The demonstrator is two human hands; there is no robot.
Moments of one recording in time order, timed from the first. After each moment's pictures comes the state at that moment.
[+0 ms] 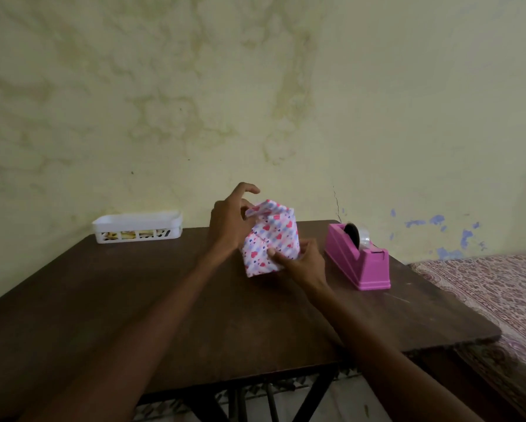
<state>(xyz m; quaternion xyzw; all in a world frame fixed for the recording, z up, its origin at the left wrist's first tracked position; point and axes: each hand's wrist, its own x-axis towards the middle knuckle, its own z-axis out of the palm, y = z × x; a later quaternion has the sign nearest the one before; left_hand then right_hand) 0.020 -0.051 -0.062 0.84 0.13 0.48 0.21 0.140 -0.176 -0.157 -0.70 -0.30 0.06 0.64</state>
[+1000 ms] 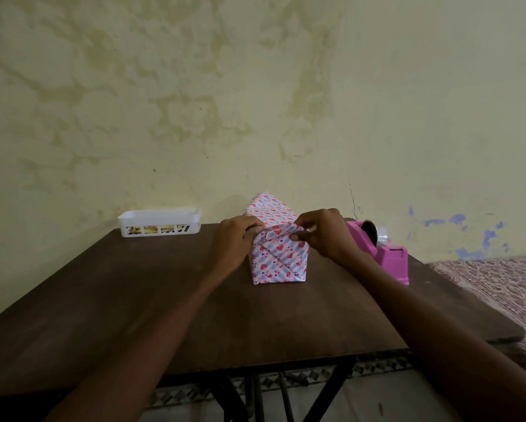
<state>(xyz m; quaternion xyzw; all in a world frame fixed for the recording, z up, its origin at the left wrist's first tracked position) -0.011 -0.032 -0.100 0.88 0.15 0.43 0.14 0.135 -0.192 -0.077 -0.75 -0.55 -0.17 0.33</state>
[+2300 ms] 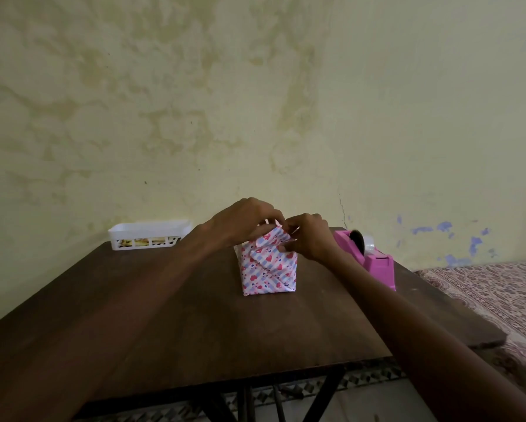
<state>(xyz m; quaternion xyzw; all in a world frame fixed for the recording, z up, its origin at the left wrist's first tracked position) 0.007 -0.042 -0.021 0.96 -0.08 0.28 -0.02 0.140 -0.180 -0.065 -0.79 -0.51 -0.14 0.30</state>
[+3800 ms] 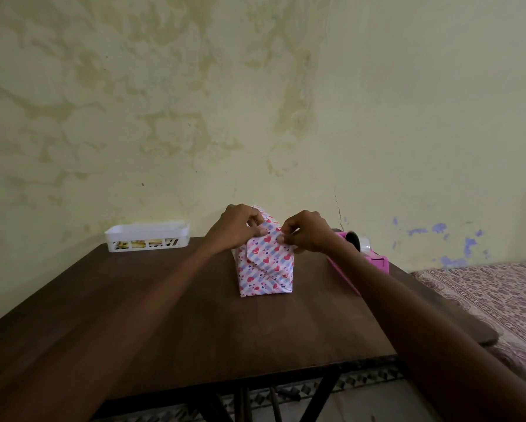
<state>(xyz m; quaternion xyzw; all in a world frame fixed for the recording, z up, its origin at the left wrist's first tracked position) 0.011 -0.041 -0.038 0.93 0.12 0.32 0.16 0.158 -0.180 -0.049 -0.79 -0.52 -0.02 0.33</state>
